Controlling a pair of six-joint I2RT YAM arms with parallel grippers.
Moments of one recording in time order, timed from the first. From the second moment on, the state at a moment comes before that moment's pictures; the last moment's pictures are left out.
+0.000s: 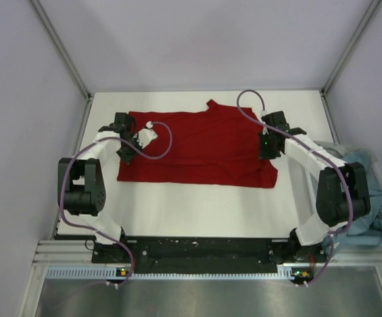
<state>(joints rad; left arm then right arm) -0.06 1.70 1.17 -0.67 0.03 0.83 0.24 1.57 1.08 -0.56 0.02 0.24</state>
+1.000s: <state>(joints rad) -0.04 1.54 1.20 -0.59 0.02 0.82 0.18 1.50 1.11 -0.66 0.20 0.33</state>
